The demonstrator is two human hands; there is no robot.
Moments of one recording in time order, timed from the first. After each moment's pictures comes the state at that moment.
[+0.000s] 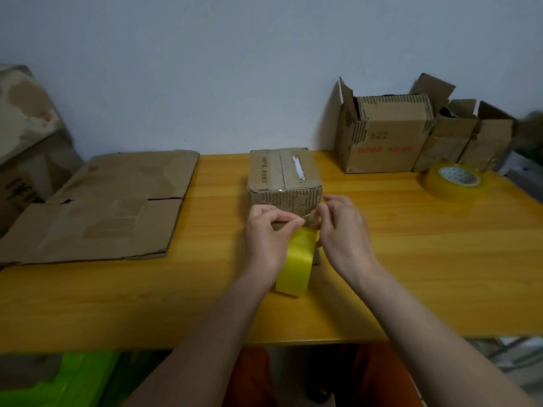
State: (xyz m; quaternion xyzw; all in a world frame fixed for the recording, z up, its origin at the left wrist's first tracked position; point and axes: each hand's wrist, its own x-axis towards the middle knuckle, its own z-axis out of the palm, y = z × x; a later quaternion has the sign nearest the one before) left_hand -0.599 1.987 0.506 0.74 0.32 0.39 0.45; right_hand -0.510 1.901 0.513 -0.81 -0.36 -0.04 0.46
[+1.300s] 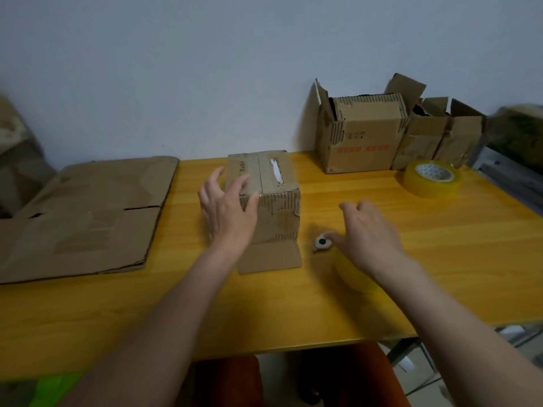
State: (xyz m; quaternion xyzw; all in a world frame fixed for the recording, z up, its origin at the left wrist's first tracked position) left_hand -0.574 2.034 0.516 0.82 0.37 0.38 0.22; right_hand -0.470 1.853 0.528 -0.93 -0.34 -0.05 0.10
